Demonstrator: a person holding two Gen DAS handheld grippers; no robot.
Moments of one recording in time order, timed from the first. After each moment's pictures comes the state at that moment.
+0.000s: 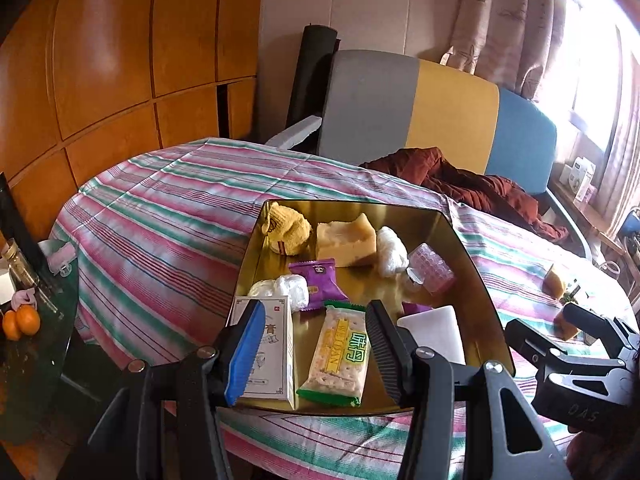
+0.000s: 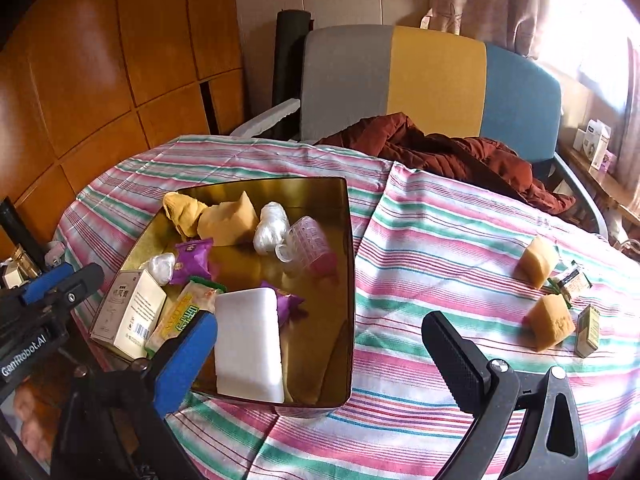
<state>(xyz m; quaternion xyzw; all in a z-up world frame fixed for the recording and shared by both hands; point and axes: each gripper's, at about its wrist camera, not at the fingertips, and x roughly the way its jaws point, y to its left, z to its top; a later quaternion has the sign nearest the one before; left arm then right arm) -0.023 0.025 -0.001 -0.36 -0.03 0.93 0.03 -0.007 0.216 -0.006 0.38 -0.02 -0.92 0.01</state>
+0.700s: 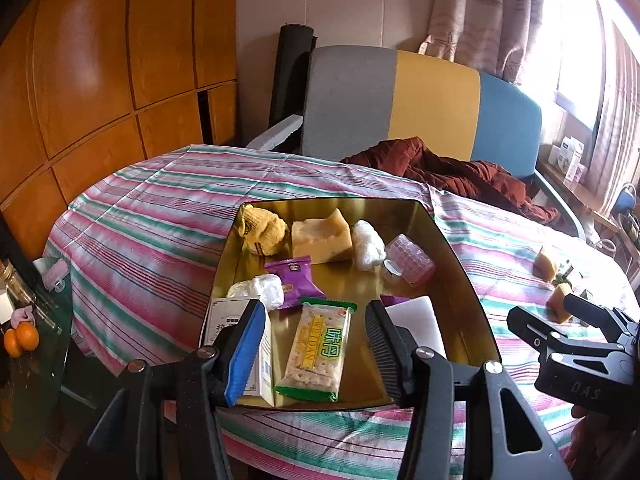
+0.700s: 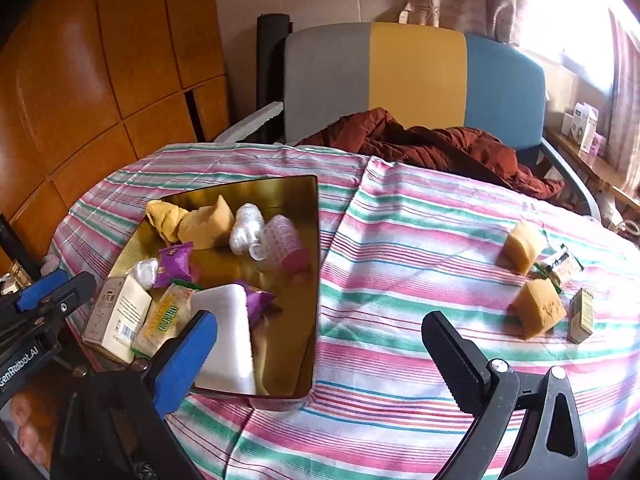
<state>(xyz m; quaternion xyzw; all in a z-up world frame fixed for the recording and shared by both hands) -0.017 0.052 0.003 -0.36 0.01 0.93 0.06 0.001 0.250 -0.010 0.38 -0.04 -0.92 -0.01</state>
